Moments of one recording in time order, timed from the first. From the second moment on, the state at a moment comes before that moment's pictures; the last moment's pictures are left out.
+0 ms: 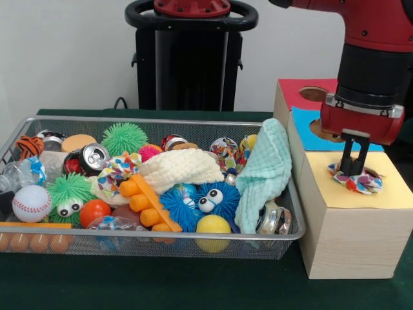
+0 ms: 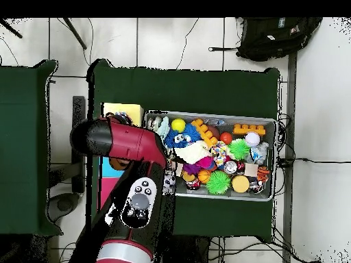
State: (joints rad) arm 0.24 -0.44 -0.29 1.42 0.41 0.46 1.98
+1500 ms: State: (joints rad) arm 0.24 -0.32 -0.30 1.39 0.41 0.30 1.98
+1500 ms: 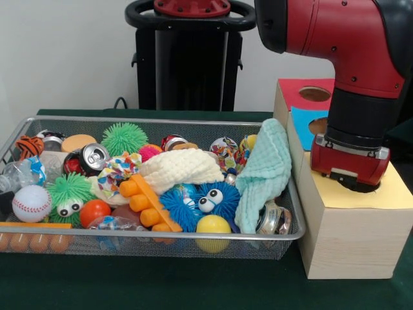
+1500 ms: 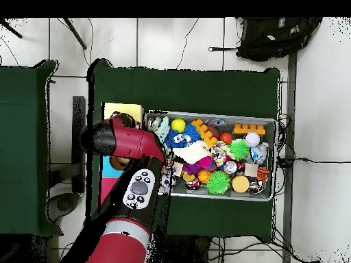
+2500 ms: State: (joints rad) arm 0.22 -0.33 -0.27 1.38 0.43 0.32 1.98
